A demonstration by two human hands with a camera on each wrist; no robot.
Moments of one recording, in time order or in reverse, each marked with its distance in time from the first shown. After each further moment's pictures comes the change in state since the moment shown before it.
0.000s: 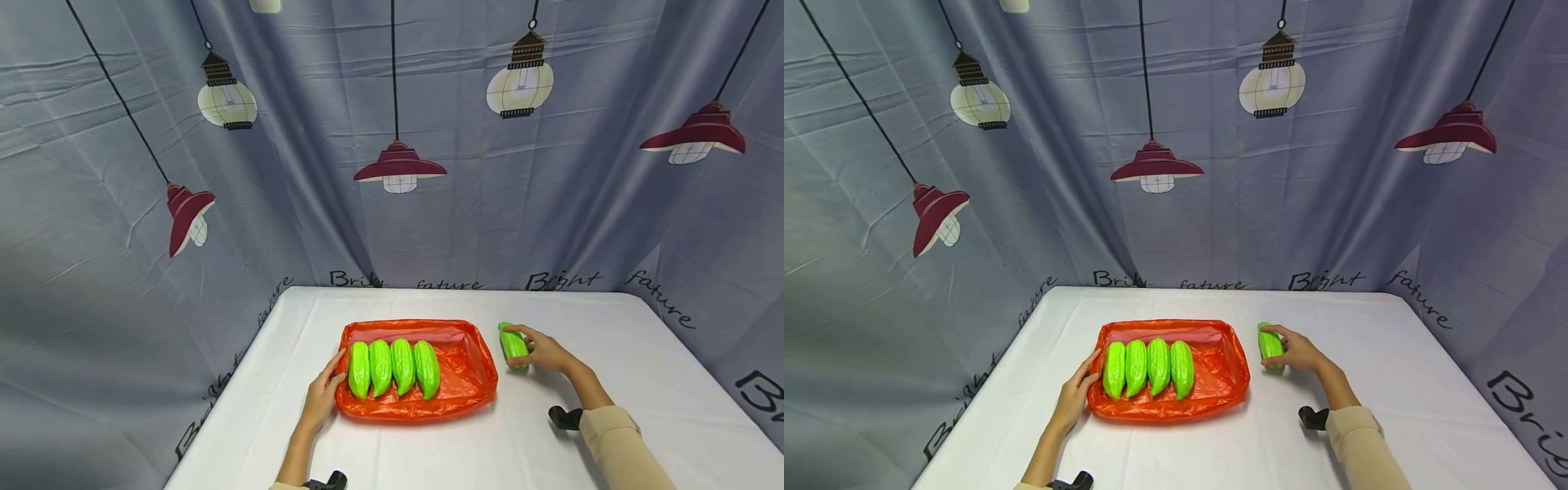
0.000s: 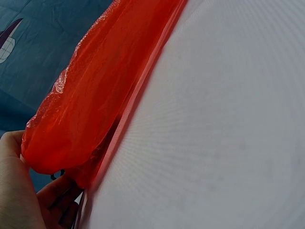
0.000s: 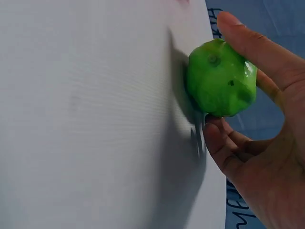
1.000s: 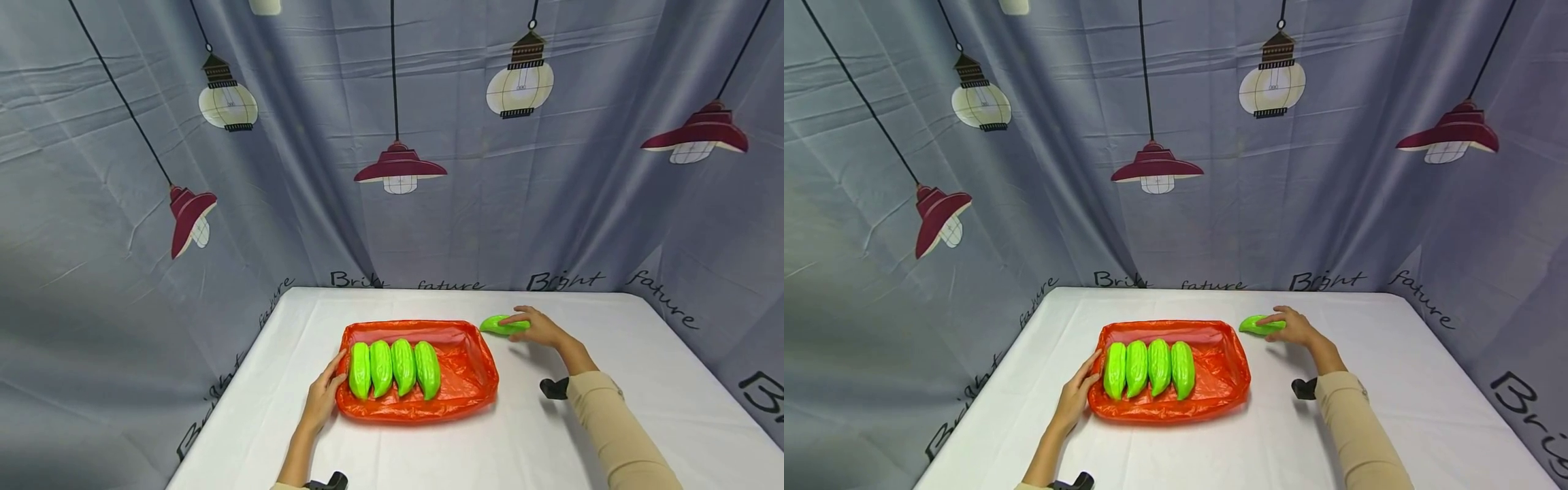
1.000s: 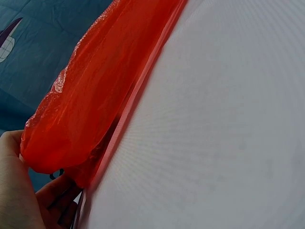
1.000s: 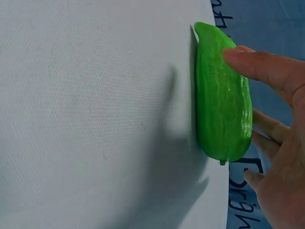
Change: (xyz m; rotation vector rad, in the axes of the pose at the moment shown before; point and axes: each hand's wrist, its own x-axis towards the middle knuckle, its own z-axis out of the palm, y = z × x) left_hand -0.008 0.033 -0.007 0.001 -0.028 -0.018; right_hand 0.040 0.005 -0.022 -0.133 0.044 -0.134
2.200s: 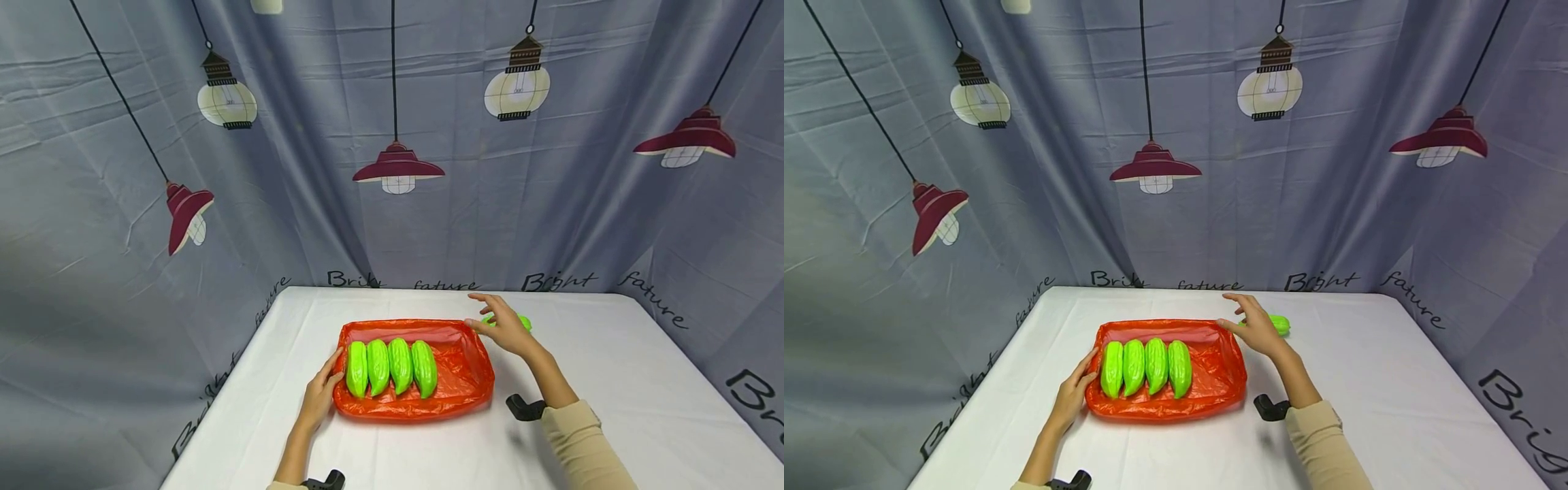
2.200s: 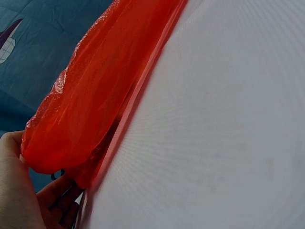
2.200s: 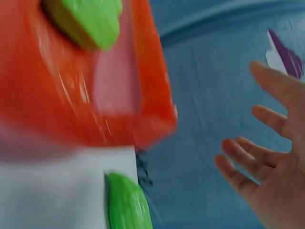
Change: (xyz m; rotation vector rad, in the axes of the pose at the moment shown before) left_hand 0.000 0.001 -0.001 -0.012 0.014 0.026; right_hand -0.010 -0.132 0.008 0.154 0.230 -0.065
